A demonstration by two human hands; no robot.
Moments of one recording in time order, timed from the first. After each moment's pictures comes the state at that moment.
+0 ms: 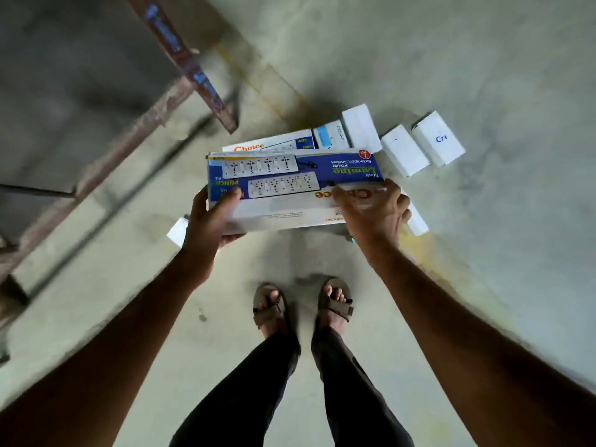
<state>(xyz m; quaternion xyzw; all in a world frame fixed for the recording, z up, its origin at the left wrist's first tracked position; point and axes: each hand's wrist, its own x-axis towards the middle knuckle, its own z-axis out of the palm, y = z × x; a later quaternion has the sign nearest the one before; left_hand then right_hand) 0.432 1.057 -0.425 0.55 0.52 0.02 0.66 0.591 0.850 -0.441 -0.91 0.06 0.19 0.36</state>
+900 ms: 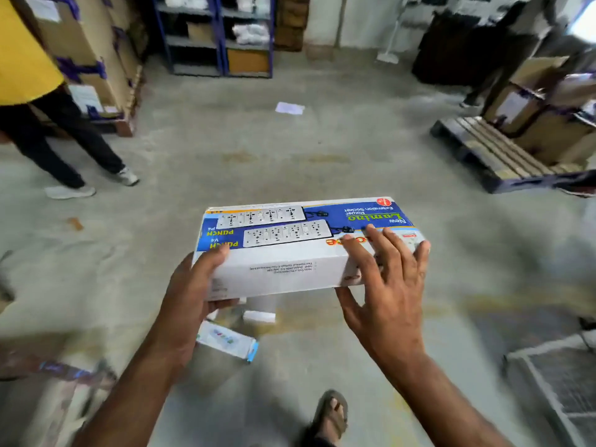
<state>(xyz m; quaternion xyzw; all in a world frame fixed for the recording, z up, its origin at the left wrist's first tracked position) 0.470 0.859 0.121 0.62 0.02 -0.14 0.77 0.387 0.604 0.113 -0.94 0.02 -0.34 0.08</state>
